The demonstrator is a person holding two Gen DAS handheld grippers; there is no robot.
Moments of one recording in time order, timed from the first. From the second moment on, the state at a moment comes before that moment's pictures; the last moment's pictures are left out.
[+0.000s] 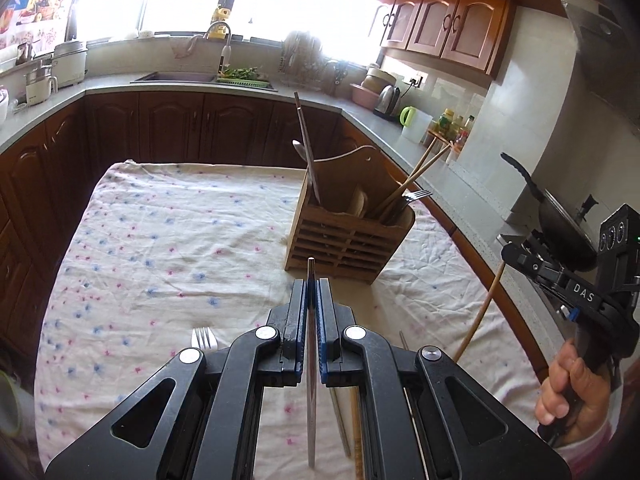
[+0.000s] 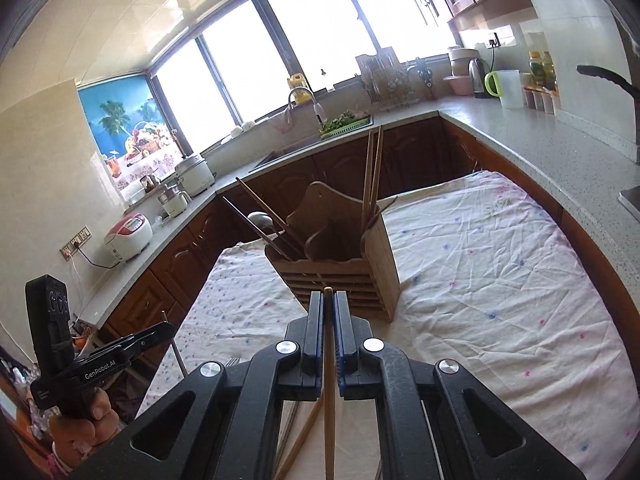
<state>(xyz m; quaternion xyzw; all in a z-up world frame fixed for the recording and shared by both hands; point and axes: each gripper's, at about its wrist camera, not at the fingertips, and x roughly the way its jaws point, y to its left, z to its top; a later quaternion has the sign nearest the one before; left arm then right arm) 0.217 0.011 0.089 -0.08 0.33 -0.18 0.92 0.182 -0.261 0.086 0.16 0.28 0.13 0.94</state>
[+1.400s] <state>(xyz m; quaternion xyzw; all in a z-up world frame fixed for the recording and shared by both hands) 0.305 -0.005 0.220 -0.10 0.16 -0.17 0.97 0.271 -0.282 0.203 0.13 0.13 0.09 0.98</state>
